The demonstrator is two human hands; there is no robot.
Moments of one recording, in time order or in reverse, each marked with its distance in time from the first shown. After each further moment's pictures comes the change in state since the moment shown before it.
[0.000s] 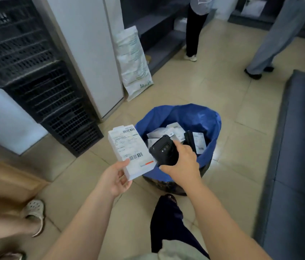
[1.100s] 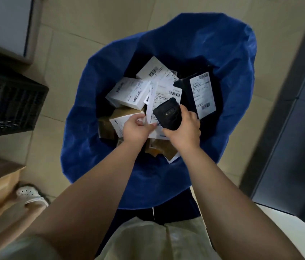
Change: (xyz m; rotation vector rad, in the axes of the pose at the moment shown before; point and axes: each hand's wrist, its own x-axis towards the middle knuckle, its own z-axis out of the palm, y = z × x) left_hand 0.402 -0.012 0.235 0.972 0.107 0.024; right_hand 0.340 0.203 0.116 0.044 -0.110 0.625
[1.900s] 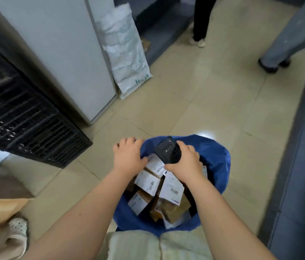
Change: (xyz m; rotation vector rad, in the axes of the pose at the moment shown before) left_hand -0.169 0.112 -0.191 0.835 0.442 0.642; right_hand -0.148 -0.179 -0.161 -0.217 -0.033 -0.404
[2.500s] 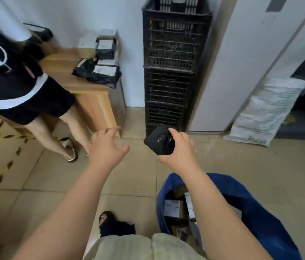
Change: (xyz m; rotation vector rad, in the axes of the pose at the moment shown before) left_hand -0.324 -0.110 -0.056 -0.301 0.623 -1.125; right_hand -0.160 -0.152 0.080 -0.267 -0.353 -1.021
